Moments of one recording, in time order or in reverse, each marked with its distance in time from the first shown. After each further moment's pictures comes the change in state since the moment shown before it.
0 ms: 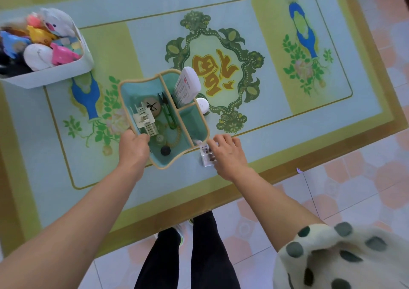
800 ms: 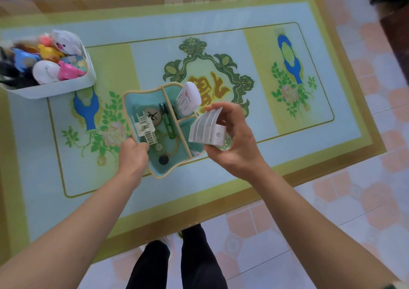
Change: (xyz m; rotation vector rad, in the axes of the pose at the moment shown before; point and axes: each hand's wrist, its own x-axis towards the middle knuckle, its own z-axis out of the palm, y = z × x) left_hand -0.014 0.024 0.006 -0.083 -0.026 0.002; right_hand -0.025 0.005 -0.166 1.142 0.422 -0.225
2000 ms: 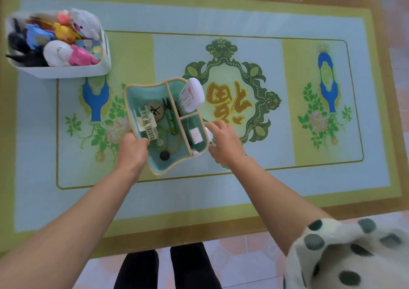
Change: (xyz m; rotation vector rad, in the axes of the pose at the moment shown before) left_hand 0.045 0.001 0.015 -0.024 0.116 -0.054; right_hand 0.088 0.139 0.031 -0.824 -0.456 0.248
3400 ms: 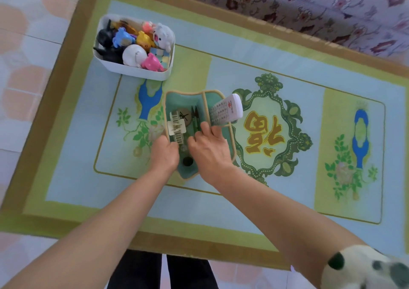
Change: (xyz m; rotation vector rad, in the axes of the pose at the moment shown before) left_hand 0.000 0.008 -0.029 -0.092 0.079 -0.036; right_hand 0.000 -0.165 -0.038 -0.648 -0.063 -0.481
